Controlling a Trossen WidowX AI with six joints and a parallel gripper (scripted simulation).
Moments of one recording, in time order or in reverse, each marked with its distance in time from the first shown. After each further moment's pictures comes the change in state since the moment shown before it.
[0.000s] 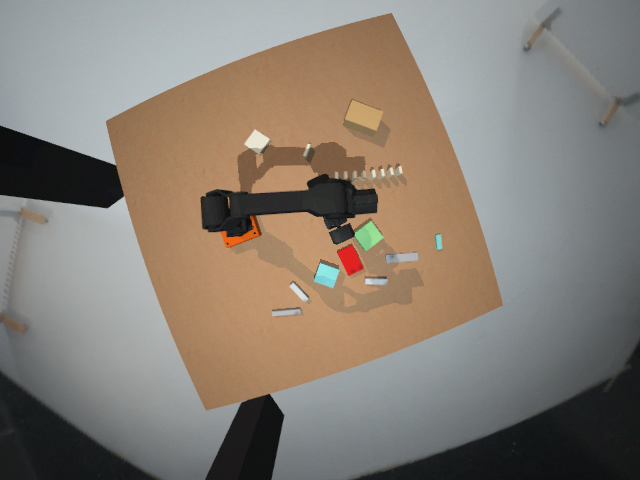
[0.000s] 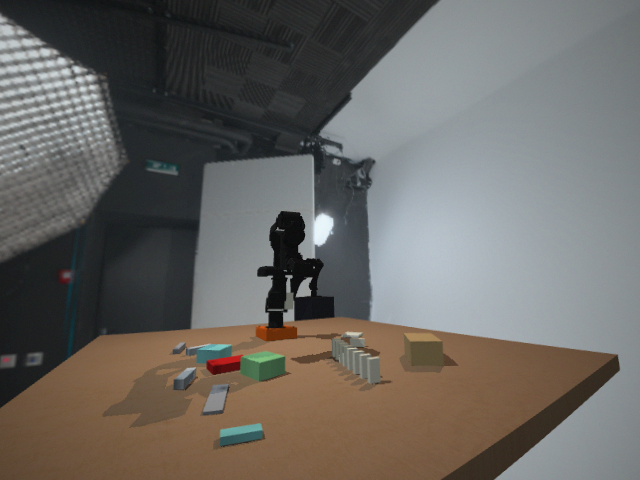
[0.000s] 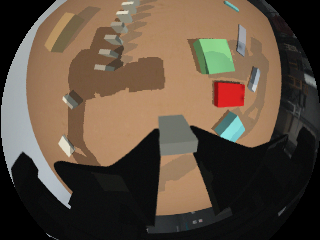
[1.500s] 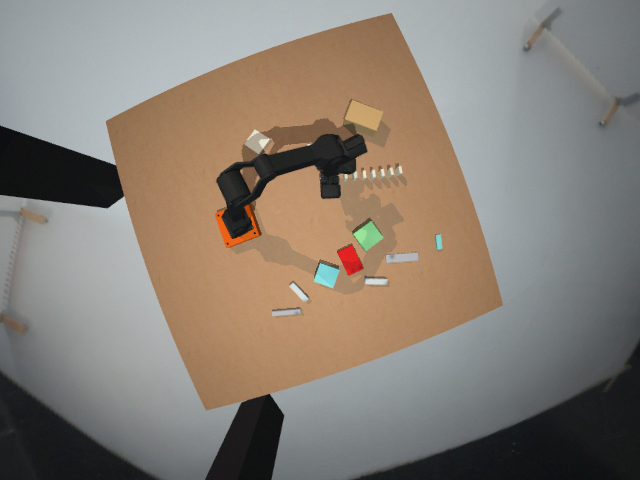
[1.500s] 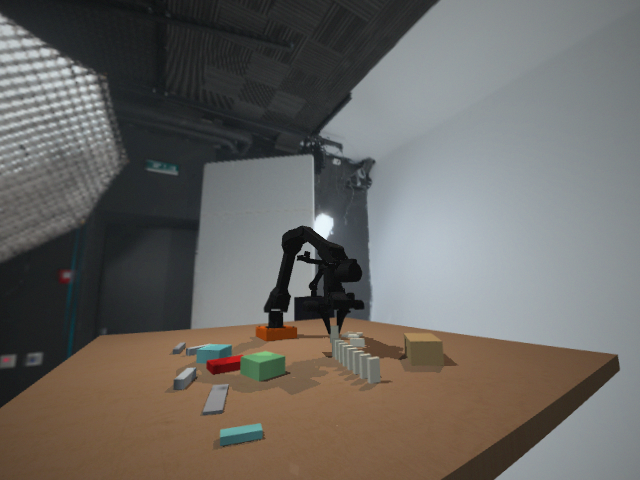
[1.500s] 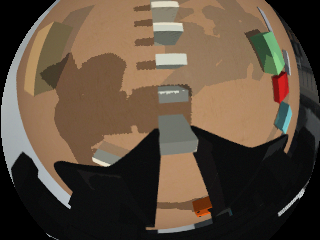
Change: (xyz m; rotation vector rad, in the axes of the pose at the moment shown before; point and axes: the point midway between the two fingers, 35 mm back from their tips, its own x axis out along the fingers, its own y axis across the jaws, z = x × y) arm 0.102 0.129 0.056 0.370 -0.001 0.019
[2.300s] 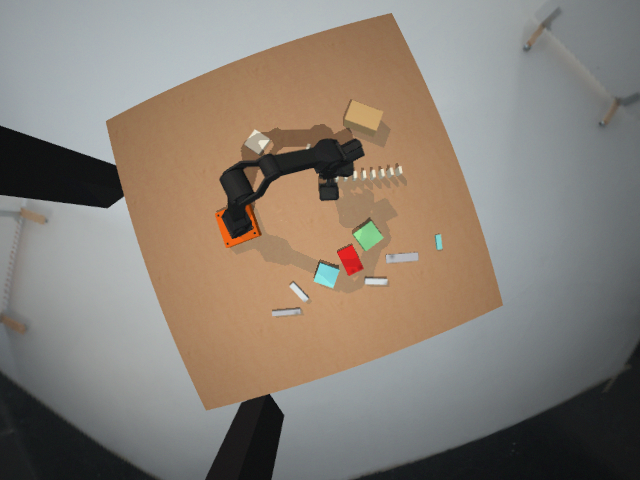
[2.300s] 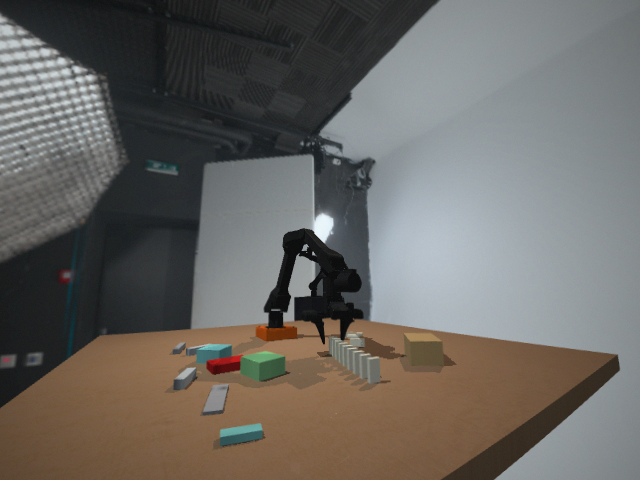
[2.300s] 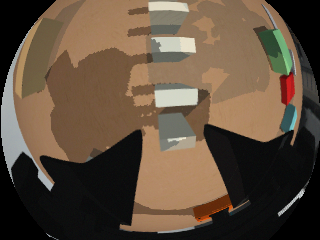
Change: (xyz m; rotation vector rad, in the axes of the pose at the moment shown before) arm 0.029 -0.002 -0.005 -0.002 0.008 -0.003
